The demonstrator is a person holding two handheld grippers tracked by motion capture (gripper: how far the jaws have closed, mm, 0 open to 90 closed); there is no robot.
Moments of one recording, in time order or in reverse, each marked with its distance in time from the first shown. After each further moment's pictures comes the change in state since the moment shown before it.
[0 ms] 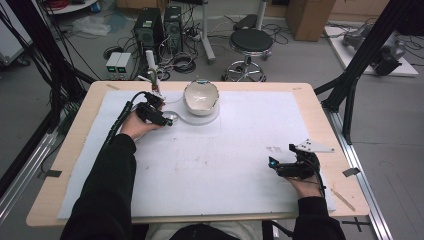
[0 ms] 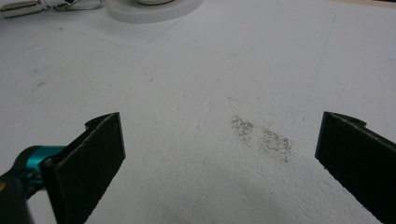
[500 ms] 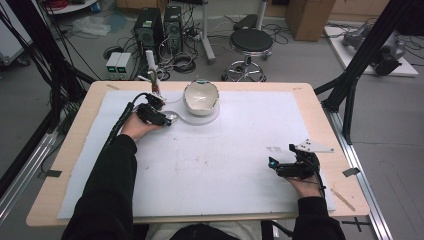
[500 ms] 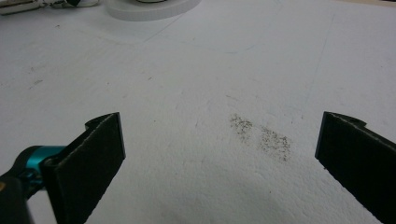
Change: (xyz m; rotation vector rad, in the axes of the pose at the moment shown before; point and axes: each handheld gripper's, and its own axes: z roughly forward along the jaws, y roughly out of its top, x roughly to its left) left arm 0.001 -0.003 0.010 0.013 -0.010 0.020; right arm 0.000 0.000 0.001 0.003 -0.008 -0.010
